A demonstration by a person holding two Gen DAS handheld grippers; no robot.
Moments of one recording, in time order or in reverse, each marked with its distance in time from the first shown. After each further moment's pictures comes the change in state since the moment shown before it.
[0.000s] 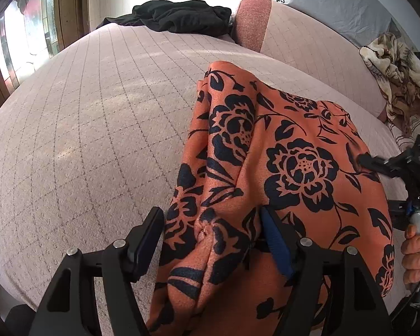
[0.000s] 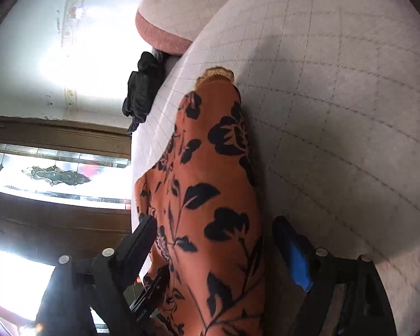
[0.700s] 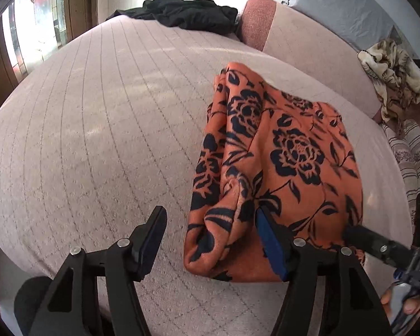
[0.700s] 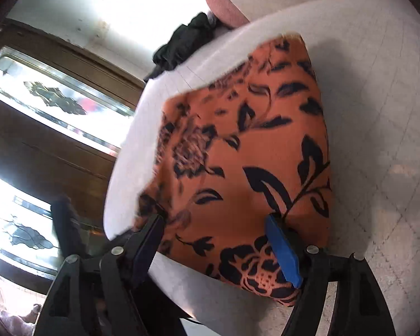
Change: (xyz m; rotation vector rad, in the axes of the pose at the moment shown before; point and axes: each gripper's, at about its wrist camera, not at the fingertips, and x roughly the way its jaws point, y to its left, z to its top) left arm -0.056 0.013 -0.009 -0.028 0.012 -0.029; right arm -0.002 0.063 -0.116 -0.354 0.021 -0.155
